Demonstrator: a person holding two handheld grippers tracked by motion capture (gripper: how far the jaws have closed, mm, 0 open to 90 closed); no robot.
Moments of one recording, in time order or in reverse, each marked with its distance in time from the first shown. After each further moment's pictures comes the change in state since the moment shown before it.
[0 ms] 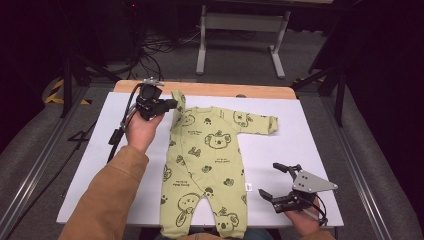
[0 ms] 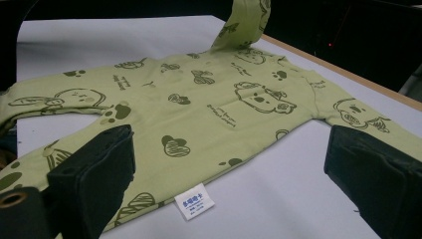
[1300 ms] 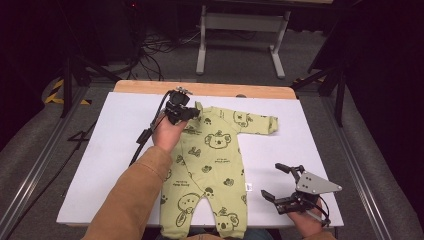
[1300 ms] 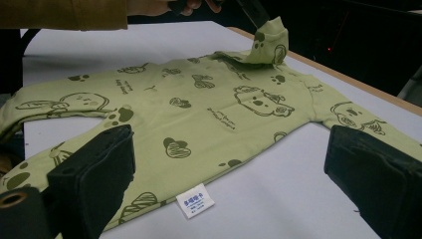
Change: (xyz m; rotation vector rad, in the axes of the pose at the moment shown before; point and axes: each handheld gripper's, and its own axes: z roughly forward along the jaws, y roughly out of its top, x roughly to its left) left arm -0.027 0.001 0.078 0.107 -0.044 0.010; right arm 0.000 0.000 -0.007 -0.019 0.002 0.004
